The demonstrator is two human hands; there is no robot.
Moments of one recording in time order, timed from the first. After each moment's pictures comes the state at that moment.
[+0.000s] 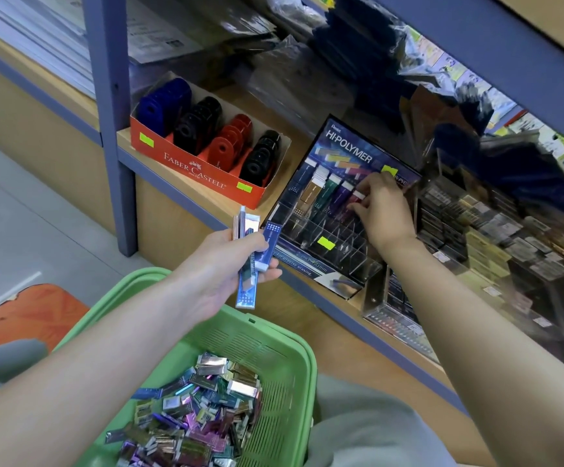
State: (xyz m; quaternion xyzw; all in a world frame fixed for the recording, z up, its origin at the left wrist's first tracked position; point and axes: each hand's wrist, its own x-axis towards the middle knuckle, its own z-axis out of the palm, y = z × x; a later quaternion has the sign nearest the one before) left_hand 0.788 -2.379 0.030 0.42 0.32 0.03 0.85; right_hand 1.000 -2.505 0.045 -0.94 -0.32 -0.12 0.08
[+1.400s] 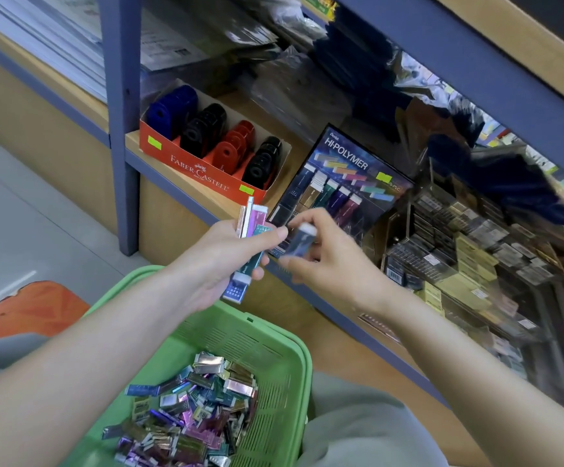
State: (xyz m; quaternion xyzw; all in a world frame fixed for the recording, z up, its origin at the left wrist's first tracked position) left_hand 0.784 -2.379 0.033 0.52 0.26 0.03 0.82; right_hand 0.874 -2.507 0.071 -0.85 -0.39 0.22 0.28
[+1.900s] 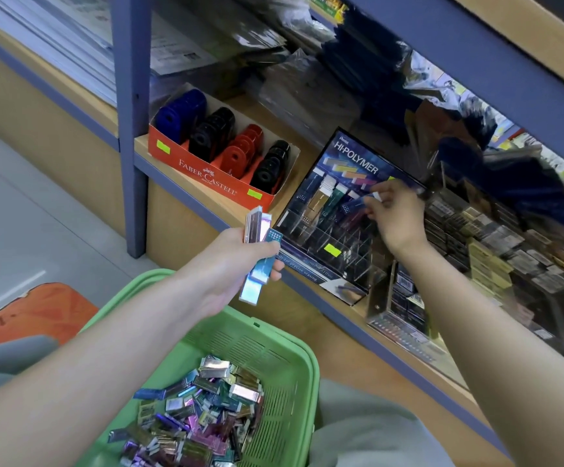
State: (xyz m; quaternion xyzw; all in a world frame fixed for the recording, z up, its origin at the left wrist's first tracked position) left_hand 0.784 -2.372 0.028 0.51 0.28 0.04 0.81; right_hand 0.994 -2.504 0.058 -0.92 -0.24 -0.04 0.30
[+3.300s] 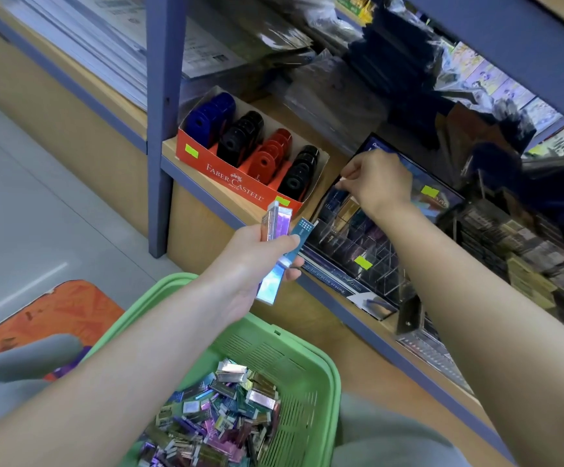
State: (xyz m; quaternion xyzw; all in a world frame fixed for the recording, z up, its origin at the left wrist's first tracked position) left_hand 0.787 -2.362 0.028 0.45 0.30 0.10 0.83; right_hand 0.986 -2.417 0.067 -0.93 -0.34 -0.10 0.07
